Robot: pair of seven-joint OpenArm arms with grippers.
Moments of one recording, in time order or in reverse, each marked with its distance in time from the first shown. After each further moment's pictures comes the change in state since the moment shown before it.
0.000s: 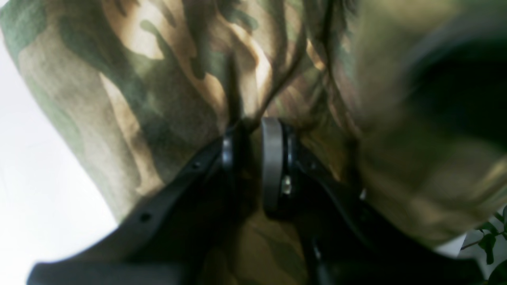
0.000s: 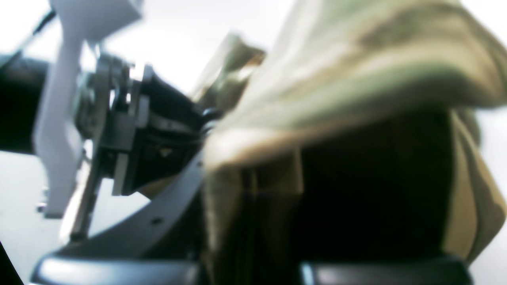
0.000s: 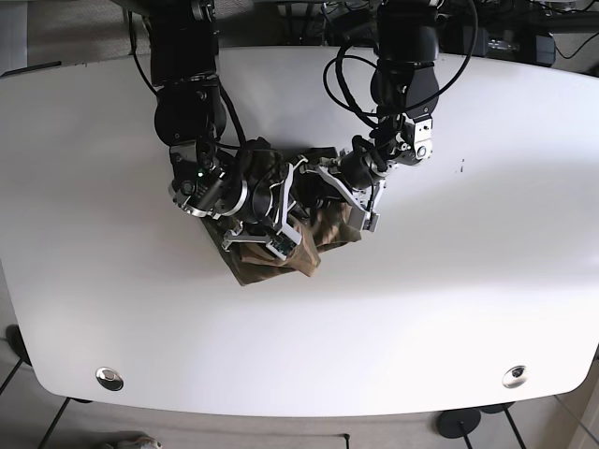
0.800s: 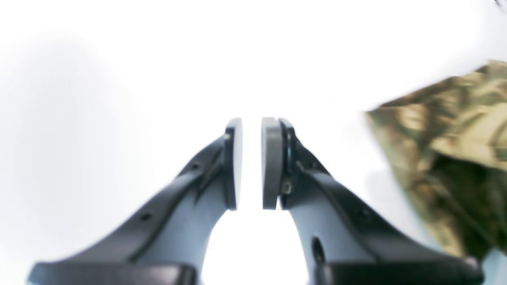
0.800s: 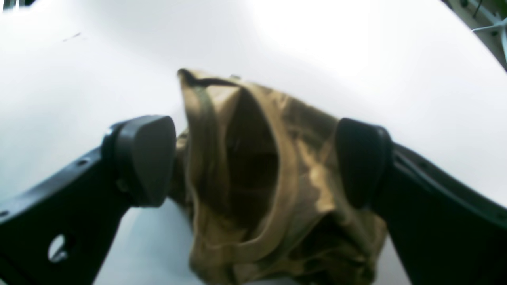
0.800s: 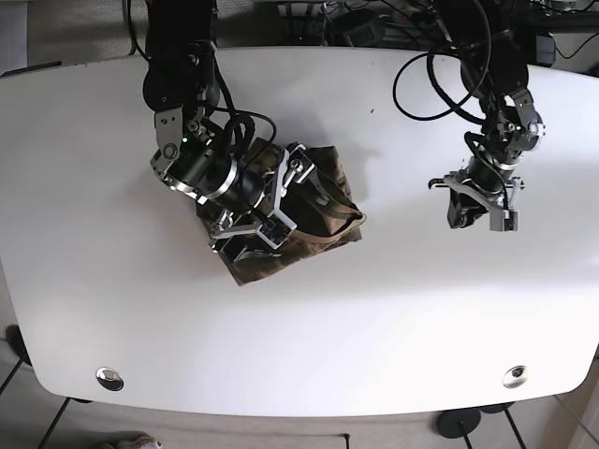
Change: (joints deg) left arm 5.4 -13.1 -21.3 20.1 1.5 0.2 2.2; right arm -7.1 0.3 0.4 18.8 0.1 0.2 -1.4
